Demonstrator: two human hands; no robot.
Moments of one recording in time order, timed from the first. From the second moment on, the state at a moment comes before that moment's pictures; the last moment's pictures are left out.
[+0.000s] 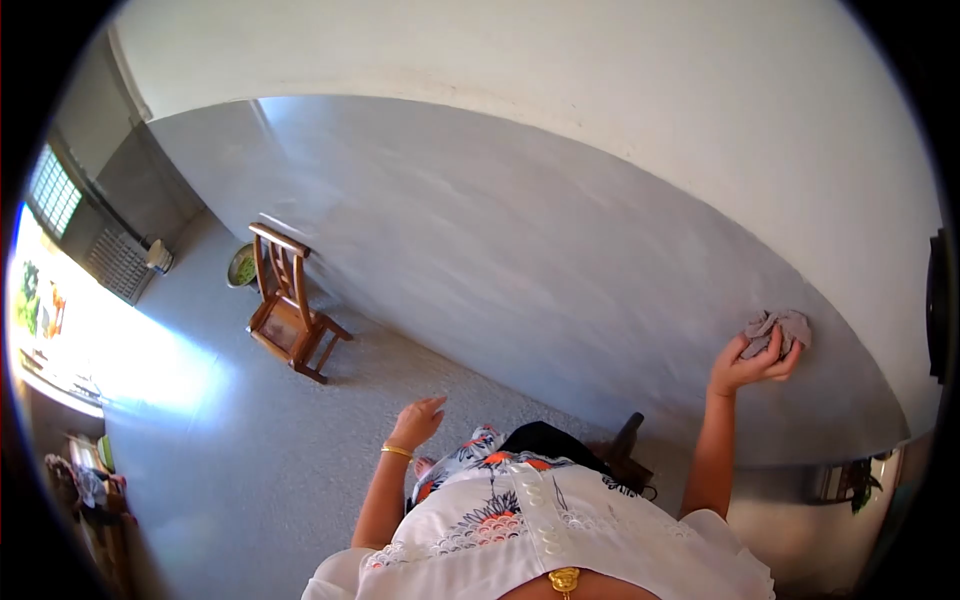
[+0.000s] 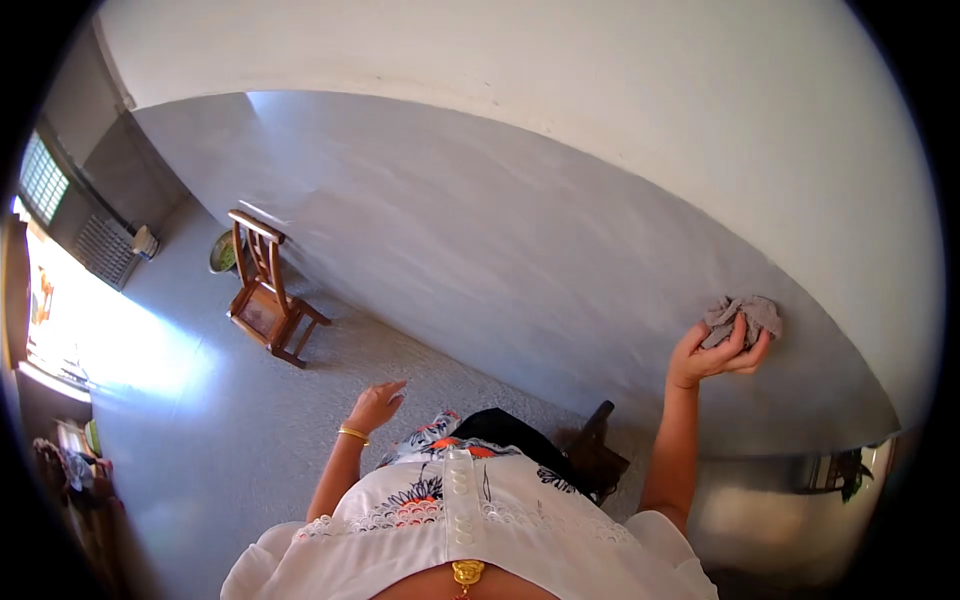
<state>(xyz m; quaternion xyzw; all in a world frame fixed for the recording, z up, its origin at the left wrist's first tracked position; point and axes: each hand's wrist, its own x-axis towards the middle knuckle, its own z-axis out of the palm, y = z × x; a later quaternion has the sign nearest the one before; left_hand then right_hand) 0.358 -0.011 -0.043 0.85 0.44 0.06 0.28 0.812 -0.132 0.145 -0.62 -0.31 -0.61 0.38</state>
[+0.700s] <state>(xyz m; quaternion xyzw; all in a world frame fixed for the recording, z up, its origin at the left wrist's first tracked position) 0.181 -0.099 -0.052 0.68 0.68 0.13 0.26 0.578 0.146 0.176 -0.51 -0.53 -0.59 0.34</state>
